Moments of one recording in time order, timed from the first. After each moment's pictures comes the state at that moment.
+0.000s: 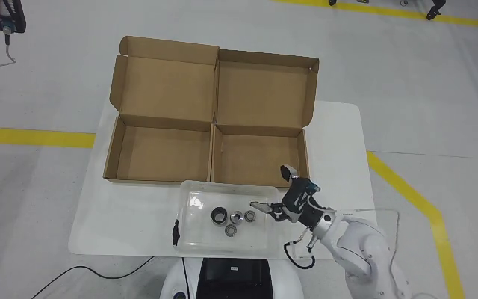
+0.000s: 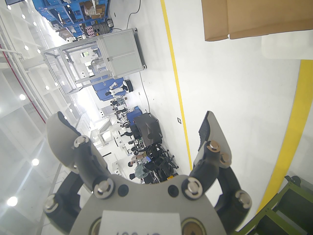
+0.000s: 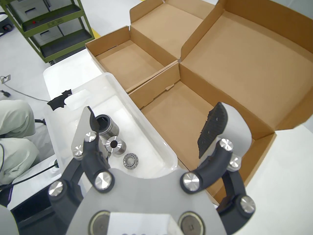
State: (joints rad) left arm 0.11 -0.38 -0.87 -1.29 2.37 -0.77 0.65; right arm -1.68 -1.28 1.31 -2.07 -1.26 -0.65 0.33
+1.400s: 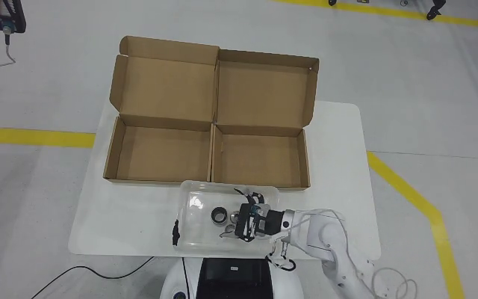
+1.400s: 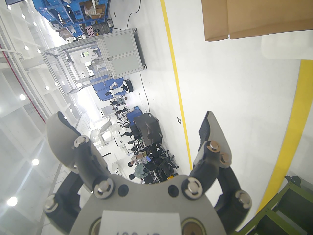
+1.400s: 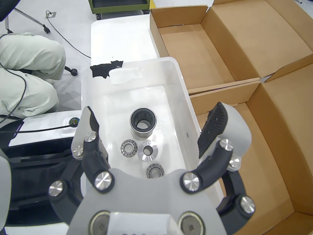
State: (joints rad) left arm 0.11 -0.38 -0.87 -1.29 2.37 -0.77 0.65; right arm -1.49 -1.27 1.05 -1.92 -1.47 -0.82 0.31
